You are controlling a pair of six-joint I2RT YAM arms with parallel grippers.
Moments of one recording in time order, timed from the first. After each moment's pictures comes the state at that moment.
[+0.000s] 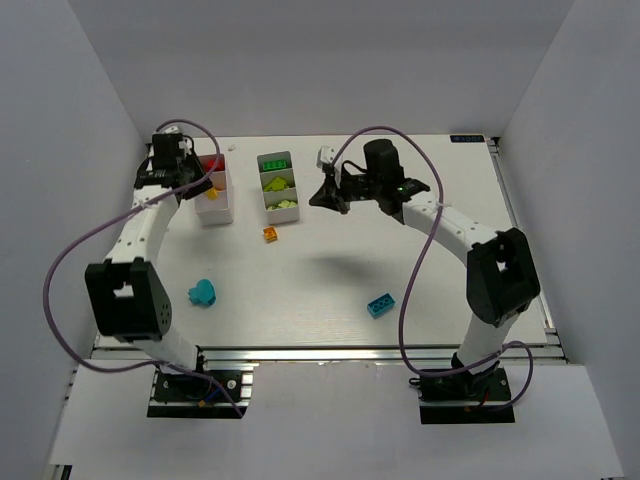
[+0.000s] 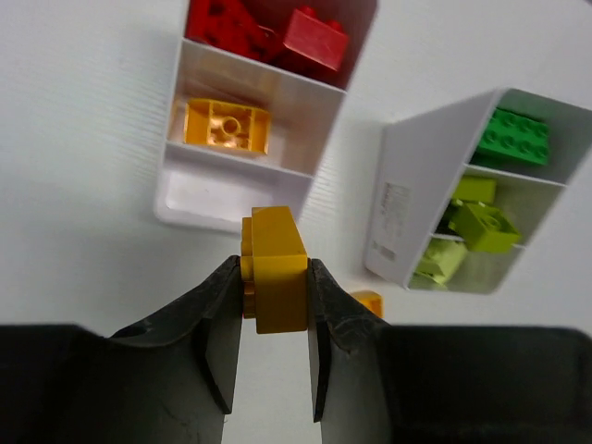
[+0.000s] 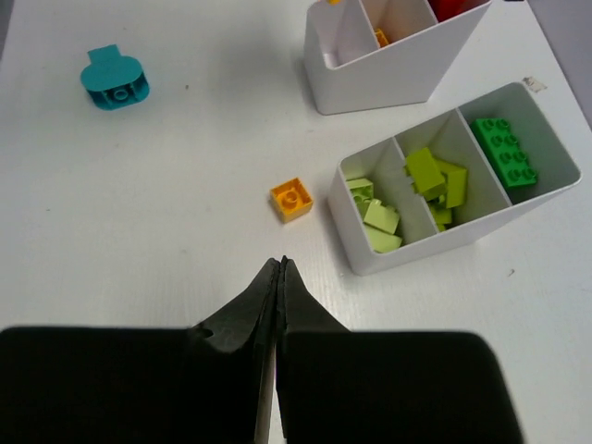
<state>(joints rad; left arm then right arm) 0.03 1.58 1.38 -0.51 0.00 -0.41 0.56 1.78 1.41 -0.03 -0.85 -0.45</state>
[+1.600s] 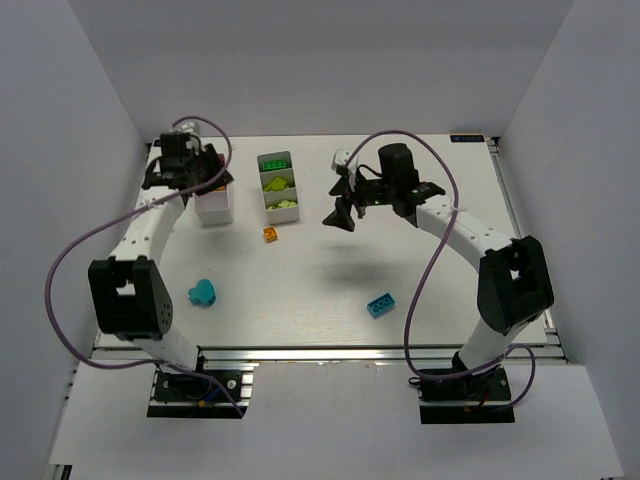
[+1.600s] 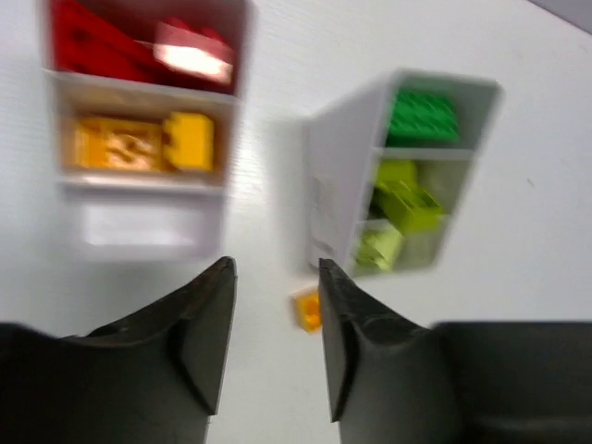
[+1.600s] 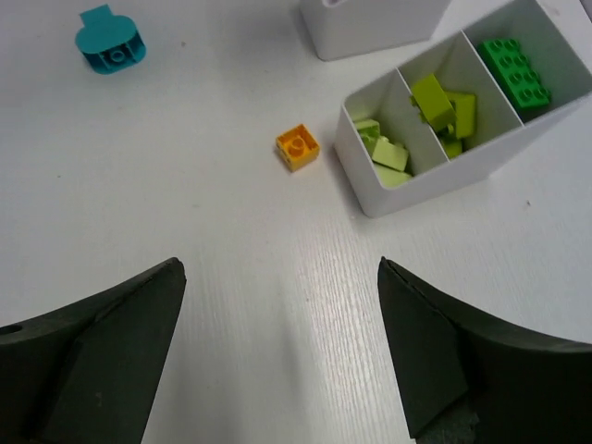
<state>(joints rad) 0.03 1.69 1.44 -0.42 0.16 -0.35 0.51 1.69 1.31 -0.13 -0.84 -0.47</state>
